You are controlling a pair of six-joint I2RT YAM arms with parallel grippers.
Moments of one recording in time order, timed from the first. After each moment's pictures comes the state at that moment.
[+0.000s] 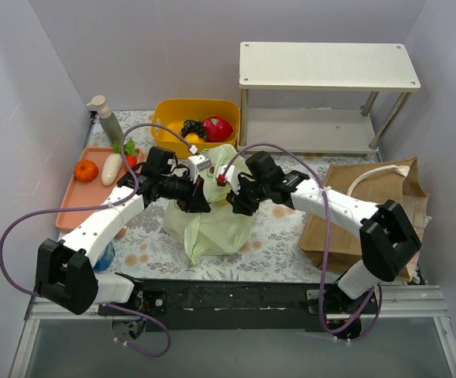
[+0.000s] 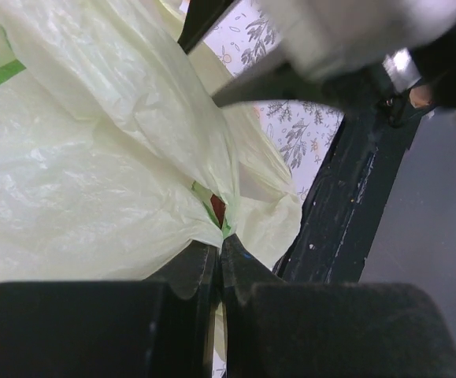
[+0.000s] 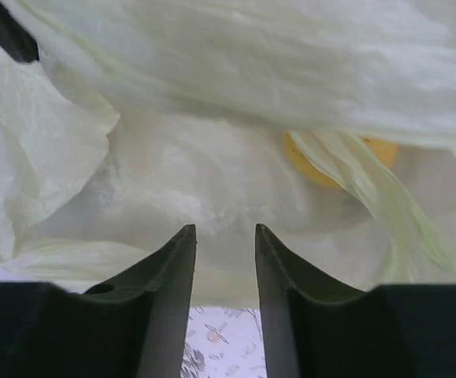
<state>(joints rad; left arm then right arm) -0.43 1.30 1.01 -0.57 0.76 0.13 0.76 1.53 1.11 -0.40 -0.41 -0.47</state>
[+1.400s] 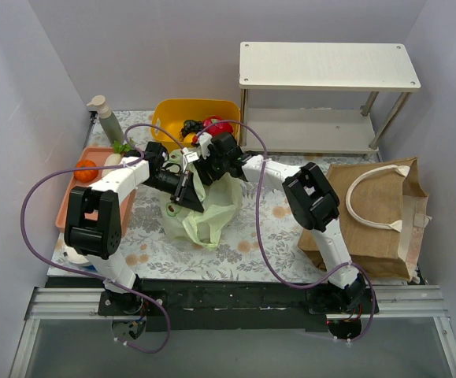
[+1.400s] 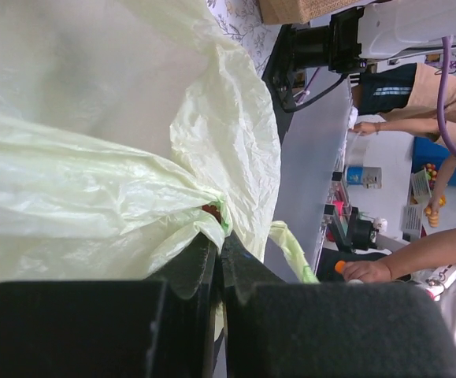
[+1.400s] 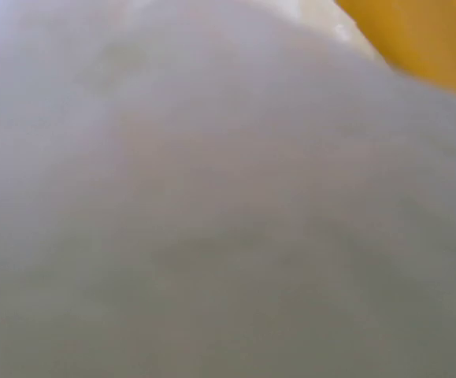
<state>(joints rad) -0.21 1.71 1.19 -0.94 1.14 0.29 0.74 2.27 1.71 -0.12 -0.23 -0.09</state>
